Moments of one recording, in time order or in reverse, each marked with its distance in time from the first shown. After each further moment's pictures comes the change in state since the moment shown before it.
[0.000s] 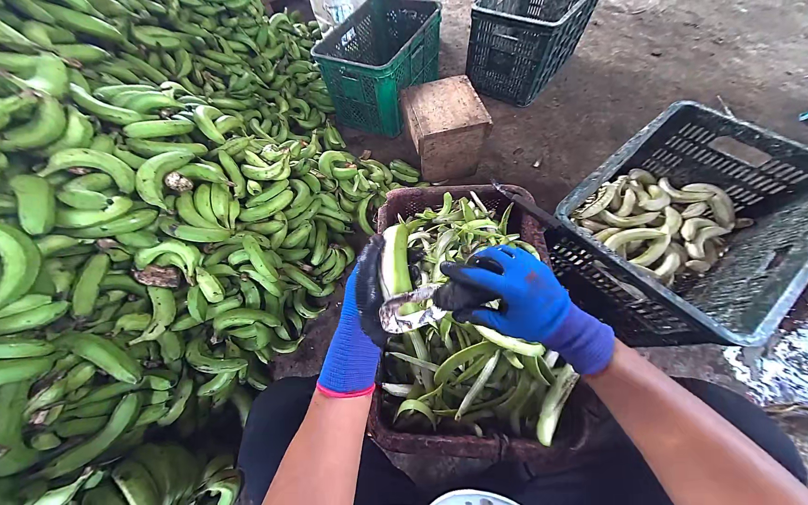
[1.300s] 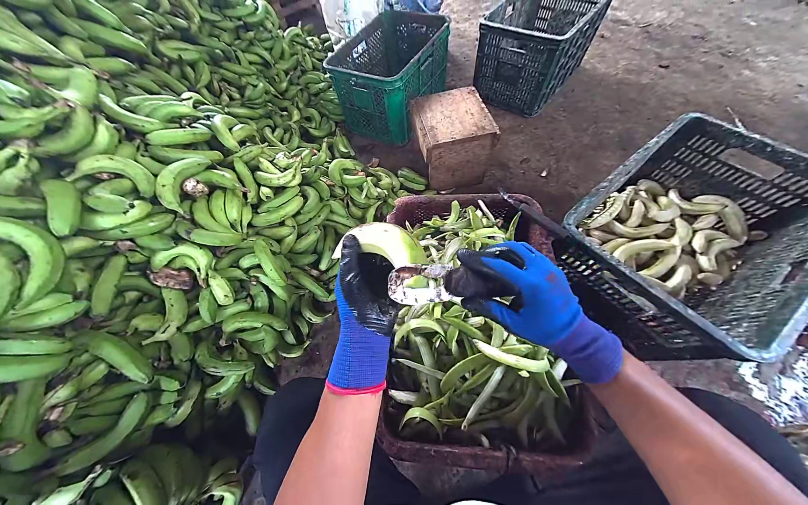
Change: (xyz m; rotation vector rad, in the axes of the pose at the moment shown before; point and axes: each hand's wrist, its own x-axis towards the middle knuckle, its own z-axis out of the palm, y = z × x) left_hand 0.005 0.009 0.013 -0.305 0.138 0.330; right_hand 0.009 -0.006 -0.003 0.067 0.153 0.104
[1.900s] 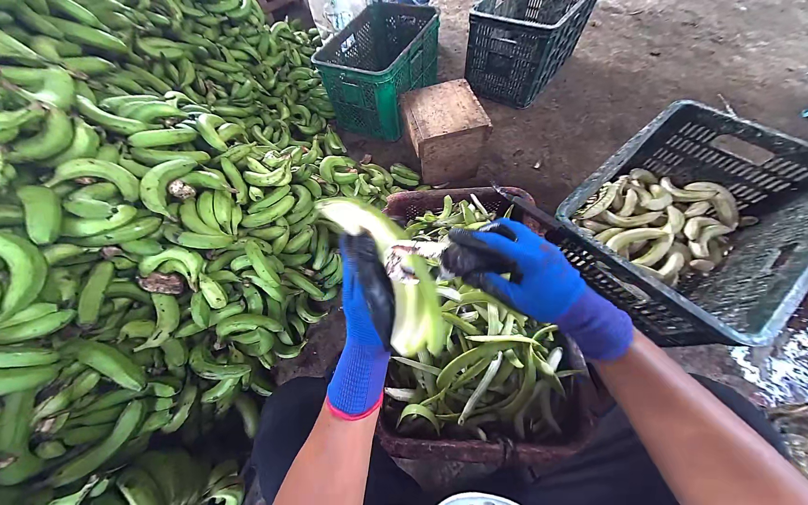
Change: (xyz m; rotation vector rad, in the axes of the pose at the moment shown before) left_hand -0.022 0.001 0.009 0.579 -0.228 0.259; right_hand 0.017 0.006 -0.020 0.081 -0.131 0.093
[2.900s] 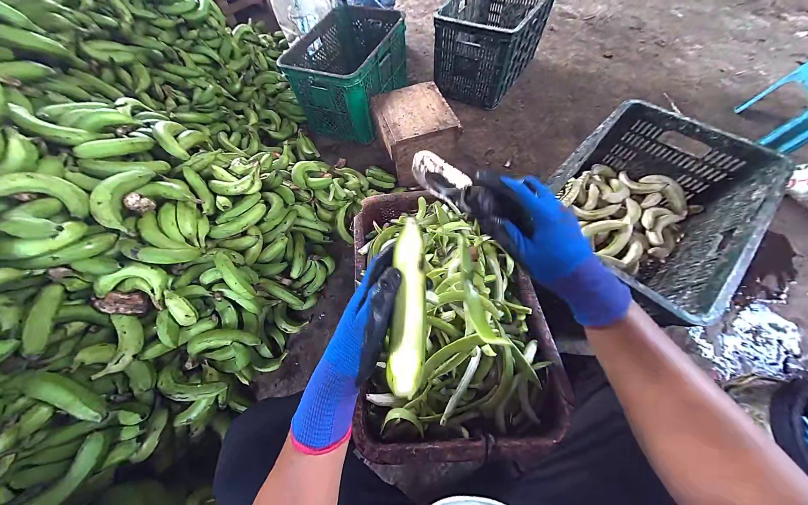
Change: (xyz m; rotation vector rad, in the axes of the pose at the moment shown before) left_hand -0.017 0.010 0.000 0.310 -0.325 -0.334; right_hand 0.002 0.023 -0.038 -0.129 0.140 0.240
